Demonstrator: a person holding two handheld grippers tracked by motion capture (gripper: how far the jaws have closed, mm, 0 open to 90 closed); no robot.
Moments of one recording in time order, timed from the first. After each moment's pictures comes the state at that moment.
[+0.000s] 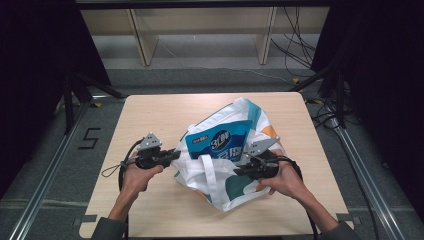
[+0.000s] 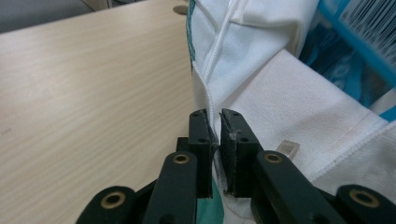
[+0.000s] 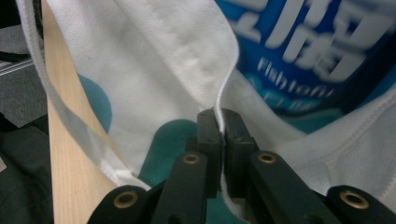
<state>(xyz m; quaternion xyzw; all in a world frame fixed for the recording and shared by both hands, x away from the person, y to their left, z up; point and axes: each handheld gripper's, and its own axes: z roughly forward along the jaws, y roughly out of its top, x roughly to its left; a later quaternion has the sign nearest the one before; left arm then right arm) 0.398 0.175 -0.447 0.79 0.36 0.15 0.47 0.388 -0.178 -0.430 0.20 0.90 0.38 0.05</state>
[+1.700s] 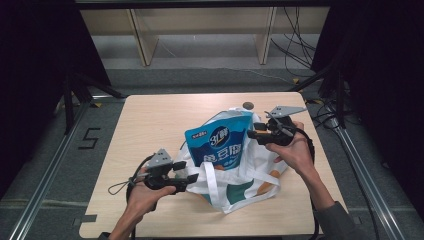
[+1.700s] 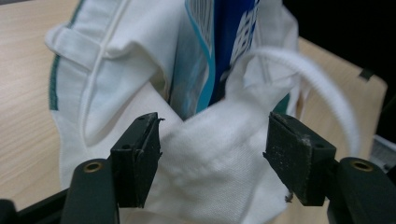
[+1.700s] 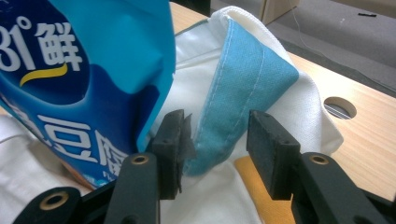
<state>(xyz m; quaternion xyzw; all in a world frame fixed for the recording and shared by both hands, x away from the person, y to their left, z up) 0.345 0.132 -0.438 0.80 0.34 0.11 0.49 0.437 -0.208 -0.367 0.34 0.81 0.44 0.17</state>
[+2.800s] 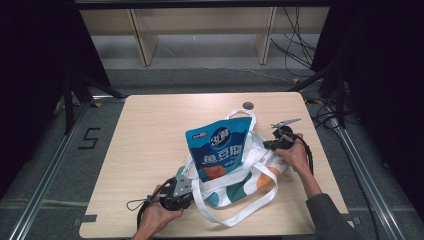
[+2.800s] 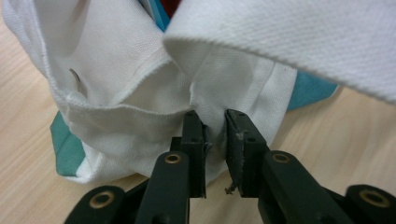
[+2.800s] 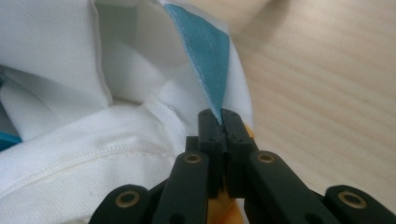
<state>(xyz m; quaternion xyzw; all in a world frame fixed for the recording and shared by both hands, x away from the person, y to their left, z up) 0.323 0.119 -0.495 0.87 0.29 0.15 0.37 0.501 -0.265 -0.486 0.46 0.82 0.31 0.13</state>
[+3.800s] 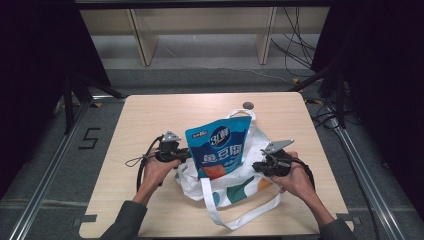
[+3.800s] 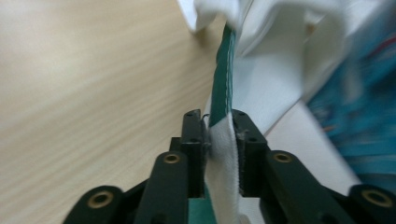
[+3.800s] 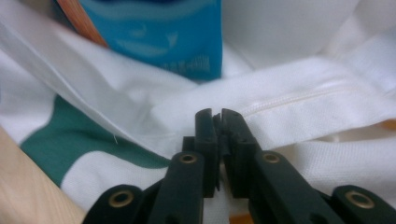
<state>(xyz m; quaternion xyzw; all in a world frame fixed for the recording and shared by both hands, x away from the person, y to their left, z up) 0.445 0.140 -0.487 0.81 0.41 0.10 0.40 0.408 -0.226 -0.466 0.31 0.89 0.33 0.09</state>
